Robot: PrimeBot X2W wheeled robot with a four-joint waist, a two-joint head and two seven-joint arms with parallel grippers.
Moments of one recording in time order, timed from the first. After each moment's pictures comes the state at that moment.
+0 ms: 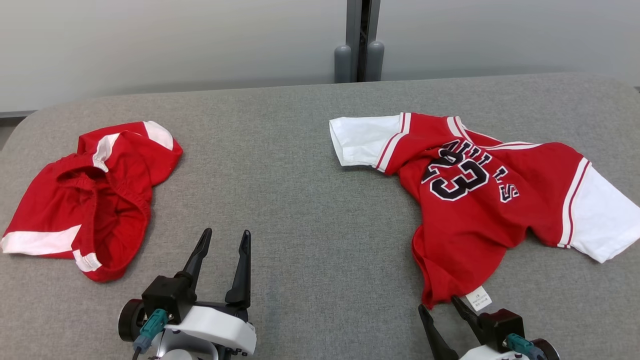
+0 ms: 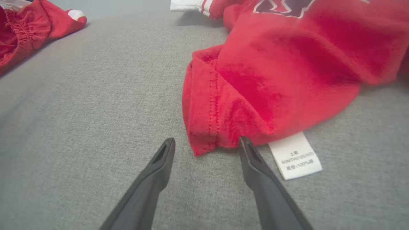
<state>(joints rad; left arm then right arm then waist) -0.10 0.05 -0.25 0.25 -0.30 0.02 -0.26 -0.07 -0.05 0.32 0.48 0.22 0.13 -0.20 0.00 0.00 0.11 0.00</state>
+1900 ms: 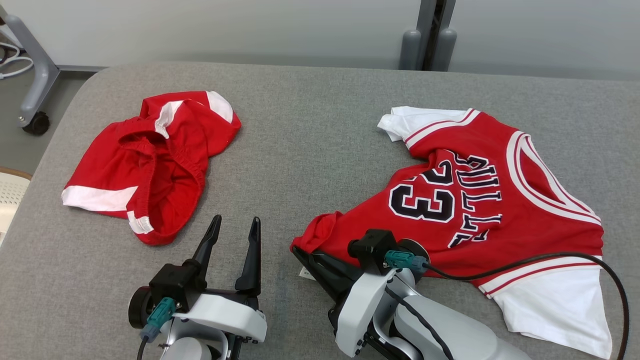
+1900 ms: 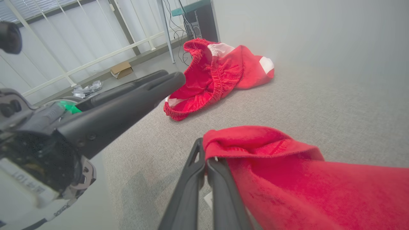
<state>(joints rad) -0.13 0.05 -0.30 0.23 -0.35 0.05 -0.26 -0.64 -0.05 1.08 0.57 0.74 0.13 -0.23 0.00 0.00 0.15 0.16</state>
